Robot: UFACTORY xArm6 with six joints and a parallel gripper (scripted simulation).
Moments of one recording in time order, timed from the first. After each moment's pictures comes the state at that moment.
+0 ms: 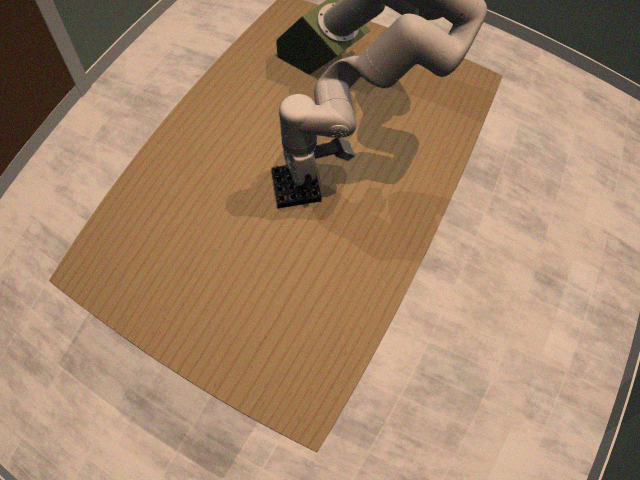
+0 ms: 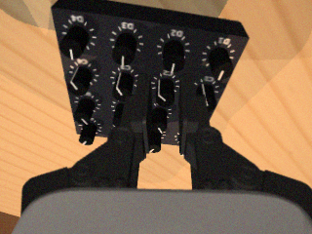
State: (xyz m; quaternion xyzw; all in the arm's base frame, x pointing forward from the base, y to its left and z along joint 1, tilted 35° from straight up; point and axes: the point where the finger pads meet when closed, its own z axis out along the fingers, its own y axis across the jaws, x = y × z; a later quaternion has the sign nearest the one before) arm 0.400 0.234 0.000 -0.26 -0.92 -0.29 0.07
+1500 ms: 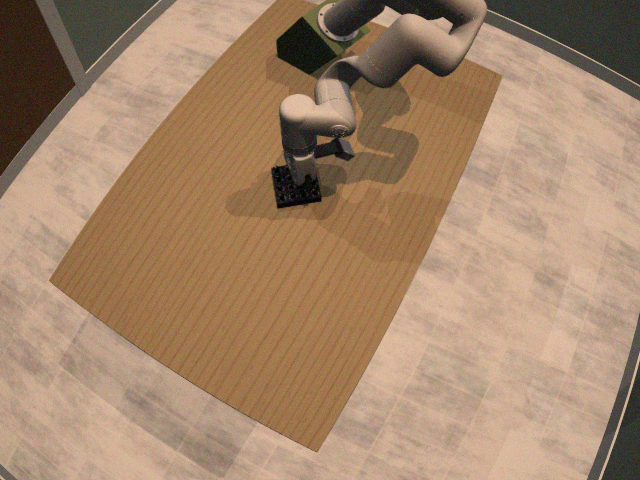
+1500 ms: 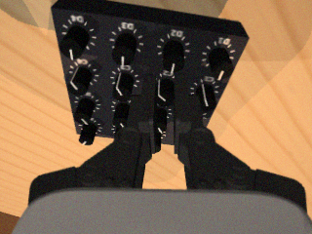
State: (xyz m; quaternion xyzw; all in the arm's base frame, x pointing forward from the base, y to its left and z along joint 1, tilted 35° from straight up) arm 0.400 0.234 0.000 -0.26 -0.92 -0.29 0.07
